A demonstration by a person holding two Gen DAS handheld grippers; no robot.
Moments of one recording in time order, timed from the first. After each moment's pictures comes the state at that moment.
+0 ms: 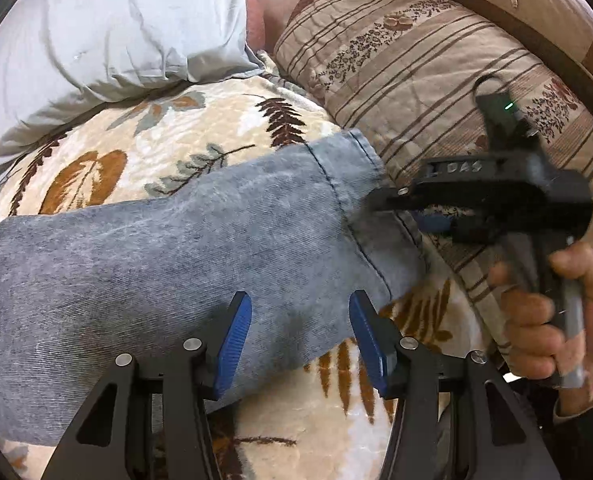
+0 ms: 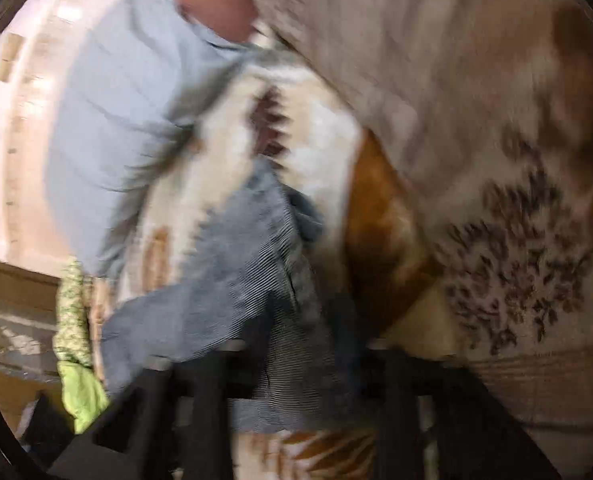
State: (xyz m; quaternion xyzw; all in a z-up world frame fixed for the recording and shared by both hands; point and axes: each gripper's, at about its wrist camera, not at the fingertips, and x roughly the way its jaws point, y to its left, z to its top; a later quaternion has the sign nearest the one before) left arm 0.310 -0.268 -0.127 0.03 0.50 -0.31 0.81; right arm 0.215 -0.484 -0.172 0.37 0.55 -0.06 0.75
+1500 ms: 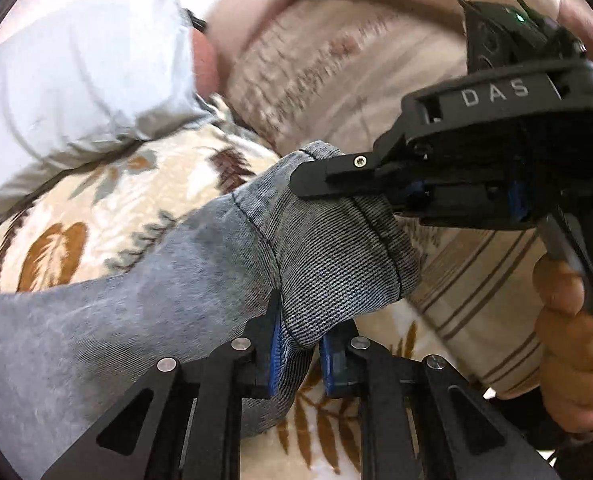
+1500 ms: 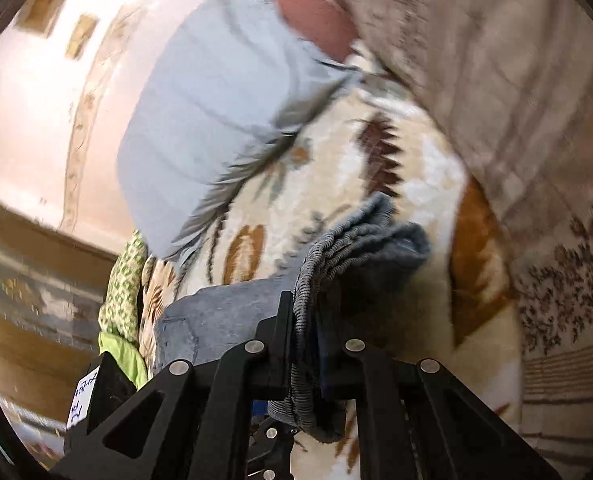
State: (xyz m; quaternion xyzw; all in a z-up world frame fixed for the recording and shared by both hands) left arm 0.304 -0.296 -0.103 0.03 0.43 -0.36 0.83; right arm 0.228 -0.453 -0.088 0.36 0.48 0.07 0.79
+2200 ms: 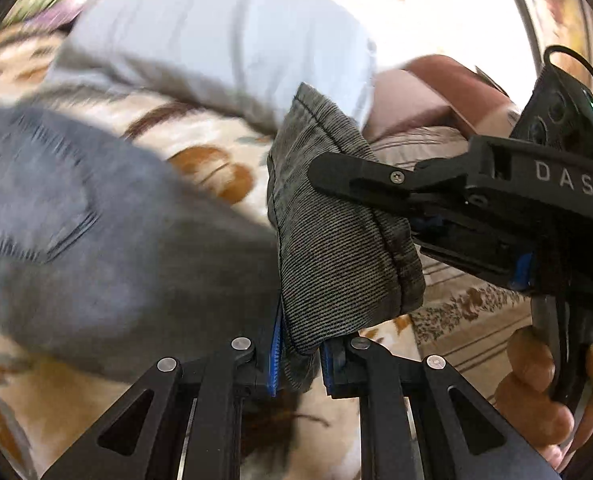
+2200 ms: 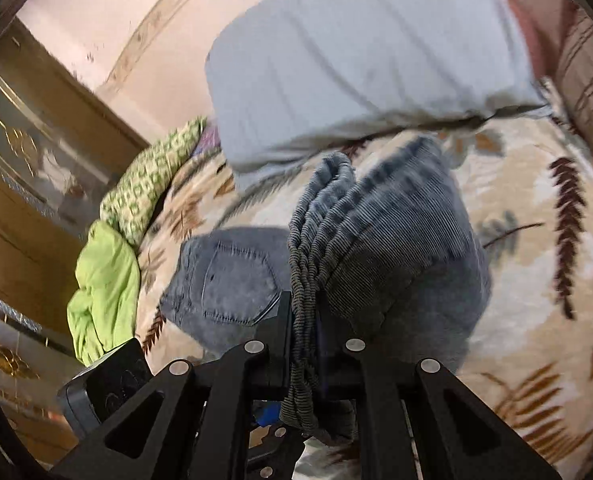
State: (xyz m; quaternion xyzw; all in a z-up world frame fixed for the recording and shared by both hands) left arm 0.275 -0.082 -0.129 -0.26 0.44 -0.23 0.83; right arm 0.280 -0.223 -0.053 0.19 0.52 0.19 0.81
